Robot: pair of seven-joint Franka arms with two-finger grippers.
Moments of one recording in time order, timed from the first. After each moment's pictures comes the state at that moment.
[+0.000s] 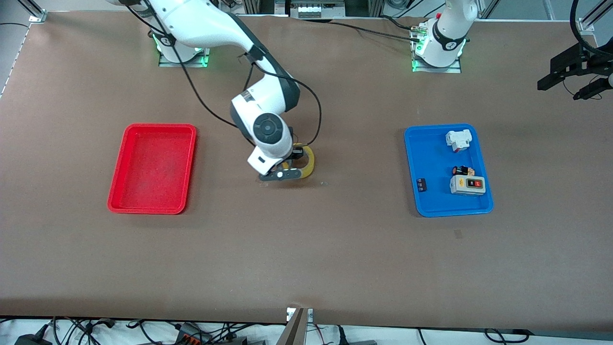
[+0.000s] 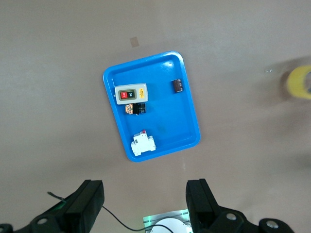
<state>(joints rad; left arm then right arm) 0.14 0.00 -0.10 -1.41 -0.07 1.32 0.20 0.65 0.66 0.00 -1.52 0.11 2.06 0.54</state>
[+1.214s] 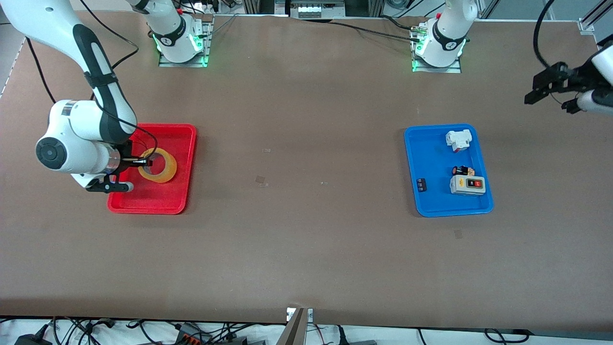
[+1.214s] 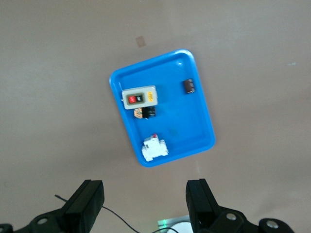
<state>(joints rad) 0.13 0.08 -0.15 -1.42 0.03 1.38 0.20 -0.04 0.40 -0.01 -2.04 -0.02 2.17 -0.02</state>
